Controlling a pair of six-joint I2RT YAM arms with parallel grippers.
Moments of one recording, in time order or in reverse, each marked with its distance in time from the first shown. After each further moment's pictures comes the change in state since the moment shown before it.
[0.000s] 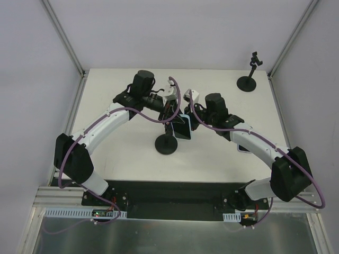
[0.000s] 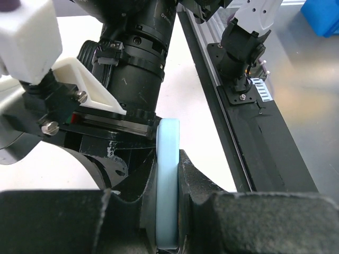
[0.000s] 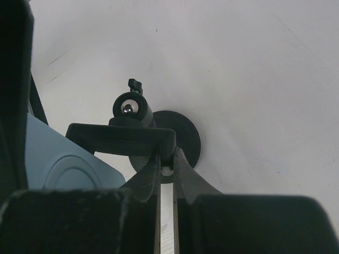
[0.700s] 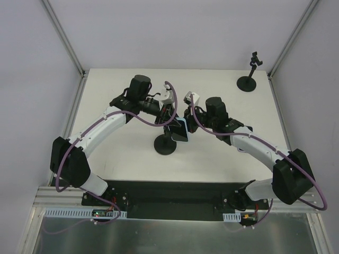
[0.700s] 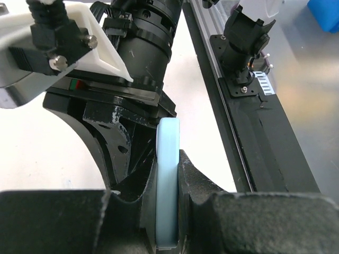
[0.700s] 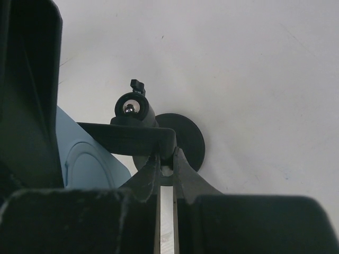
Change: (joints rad) left arm 0.027 -0.034 -0.071 -0.040 -0.003 0.062; right arm 0.008 -0.029 -0.068 0.092 0.009 0.031
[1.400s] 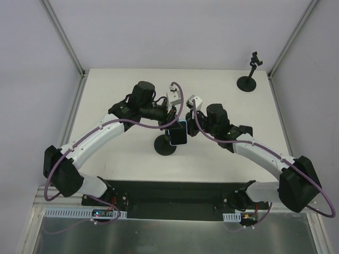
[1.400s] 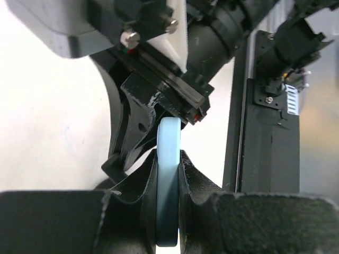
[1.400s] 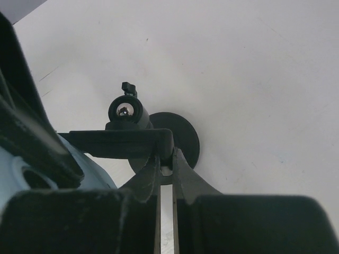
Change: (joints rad) left arm -0.101 -0.098 -0.029 -0.060 -0.406 -0.234; right arm 0.047 -0.080 -0.083 0.048 0.132 0.059
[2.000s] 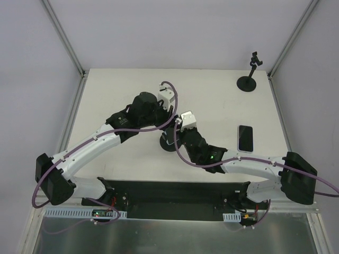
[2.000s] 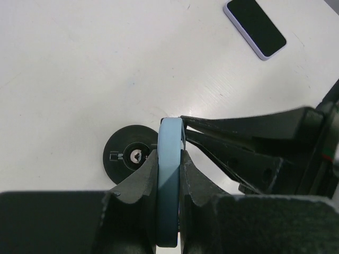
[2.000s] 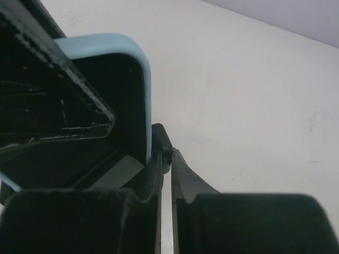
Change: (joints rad) left arm -0.126 -0.148 -0.119 -0.011 -0.731 -0.282; right arm 0.474 -0.011 -0.096 0.191 1.122 0.011
